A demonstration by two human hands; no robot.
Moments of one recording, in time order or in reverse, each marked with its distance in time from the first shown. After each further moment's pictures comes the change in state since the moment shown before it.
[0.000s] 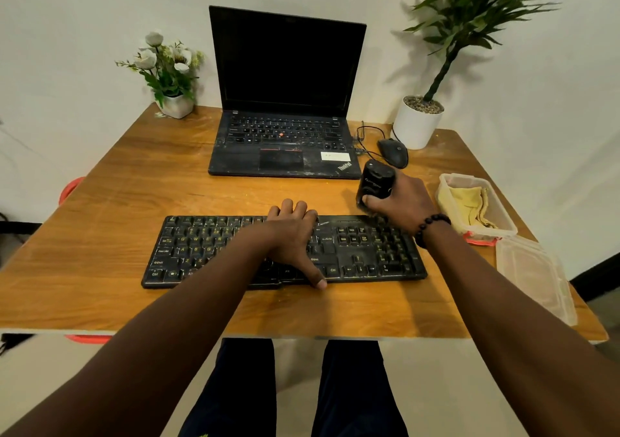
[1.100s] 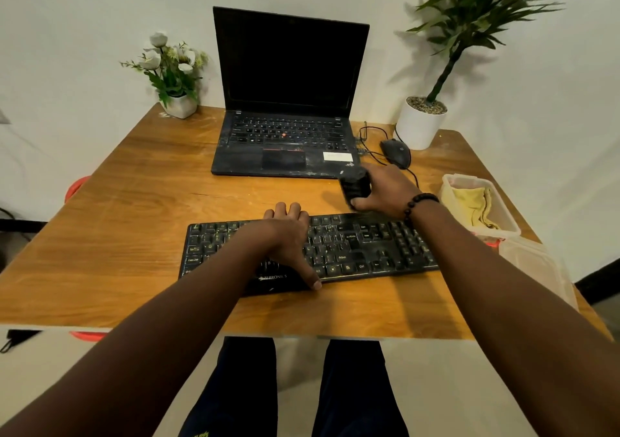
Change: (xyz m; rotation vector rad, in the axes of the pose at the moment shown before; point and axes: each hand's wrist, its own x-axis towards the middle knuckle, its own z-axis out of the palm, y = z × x) left_hand -0.012 0.005 -0.008 -0.022 -0.091 -0.108; right_hand 0.023 -0.021 0.002 -0.203 -0.235 -0.195
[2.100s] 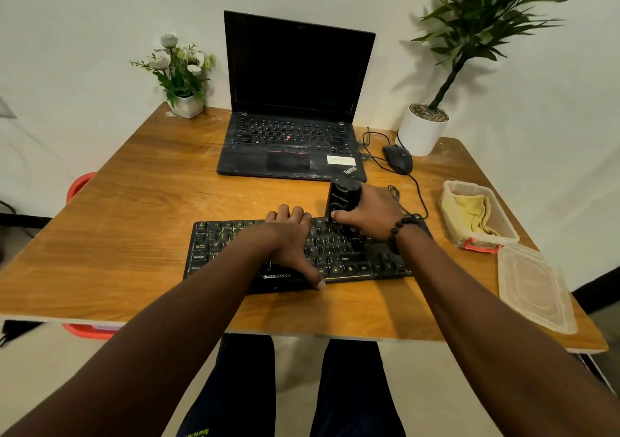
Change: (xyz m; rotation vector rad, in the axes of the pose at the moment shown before) left_hand -0.003 -0.004 0.006 0.027 0.045 0.033; right_hand -0.016 -0.026 0.031 0.201 0.062 0.088
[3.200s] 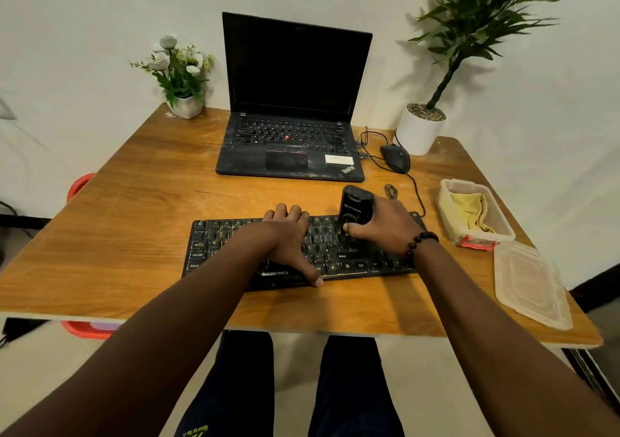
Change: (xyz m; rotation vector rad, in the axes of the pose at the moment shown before) left_hand 0.000 -0.001 0.002 0.013 -0.001 0.000; right_hand -0.029 0.013 -0.012 0.004 -0.093 0.030
